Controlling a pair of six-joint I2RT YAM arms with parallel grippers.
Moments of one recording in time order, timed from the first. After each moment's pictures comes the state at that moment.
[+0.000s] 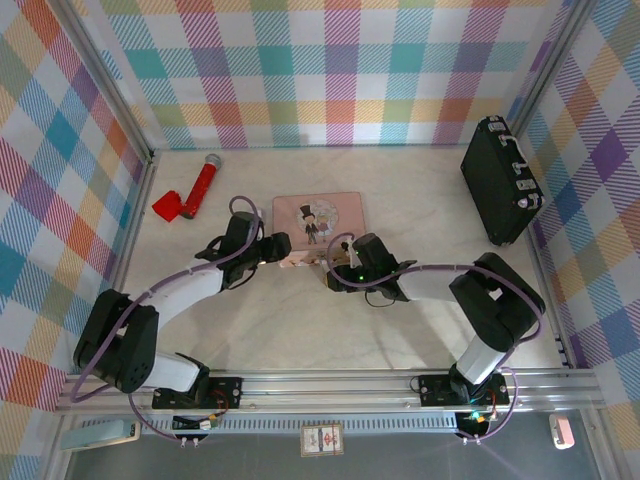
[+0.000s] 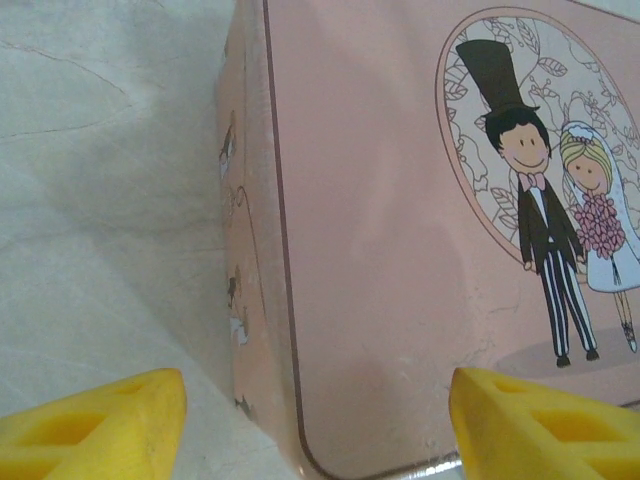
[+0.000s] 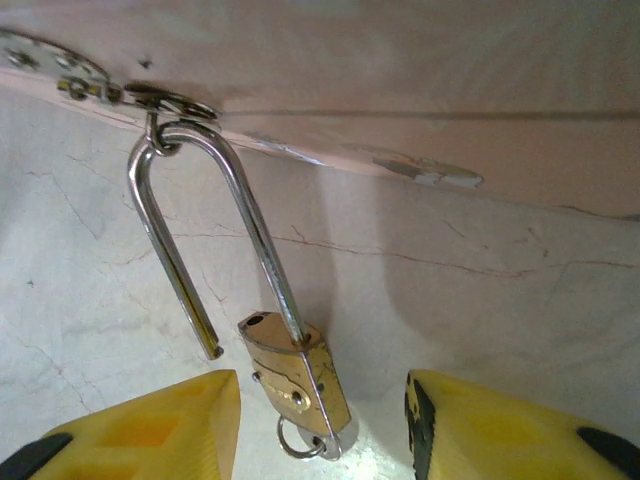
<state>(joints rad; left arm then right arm) -0.43 1.40 0.75 -0.08 0.01 -0.55 0.71 1.67 0.72 0.12 -0.25 0.53</state>
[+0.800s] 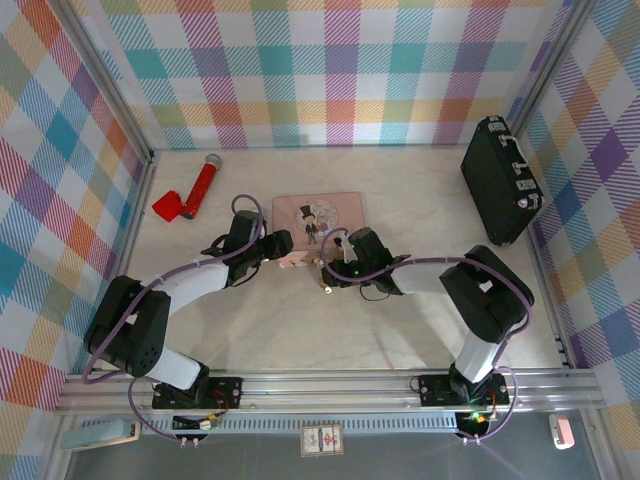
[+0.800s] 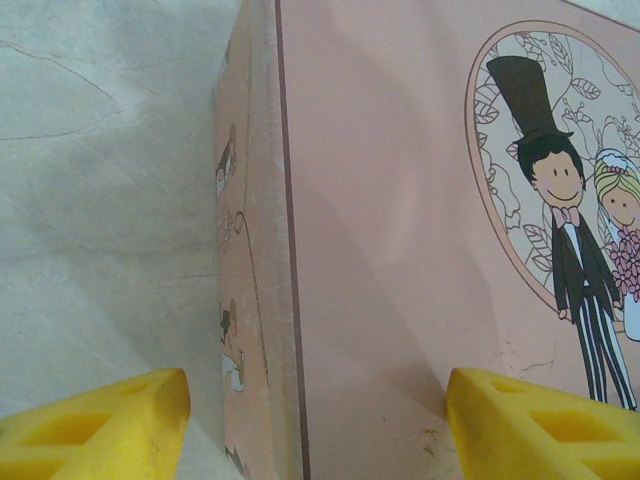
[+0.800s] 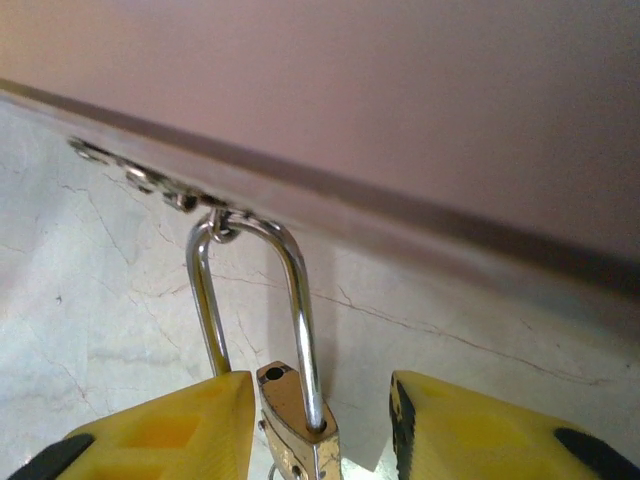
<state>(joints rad) -0.41 1.48 0.75 0.00 0.01 -0.58 0.70 1.74 0.79 0.15 -0.32 0.49</state>
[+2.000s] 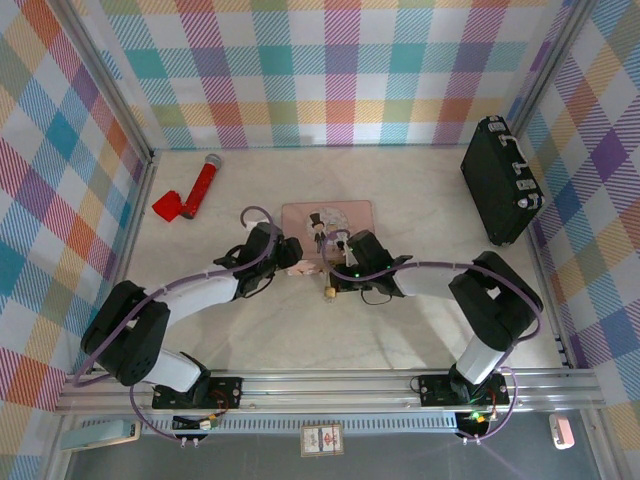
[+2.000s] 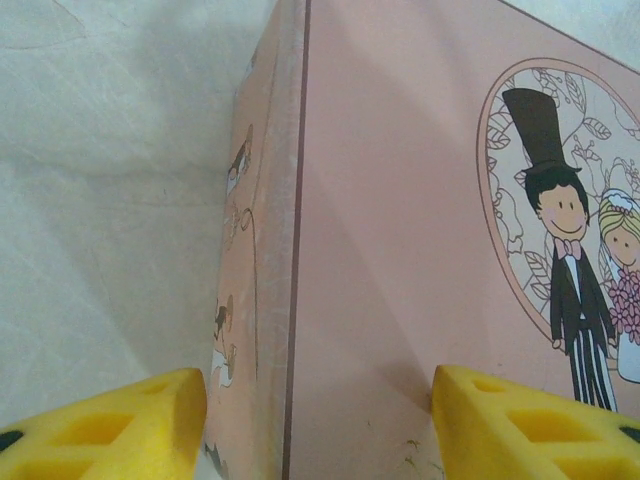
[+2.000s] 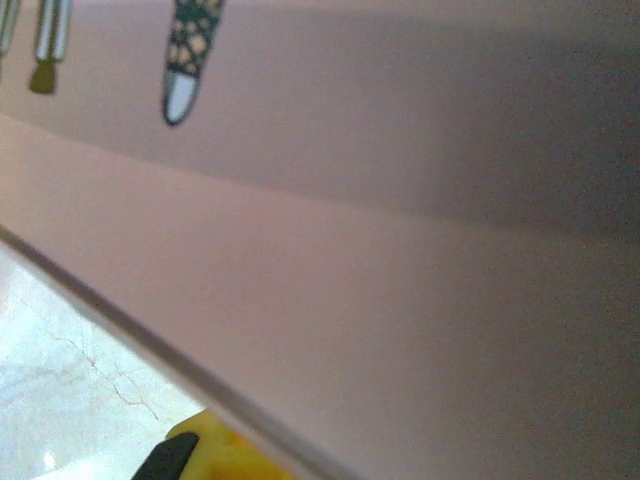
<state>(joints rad) -0.60 1.44 0.72 -0.02 -0.16 -0.77 0.73 1.67 0.78 0.01 -0.27 0.58</state>
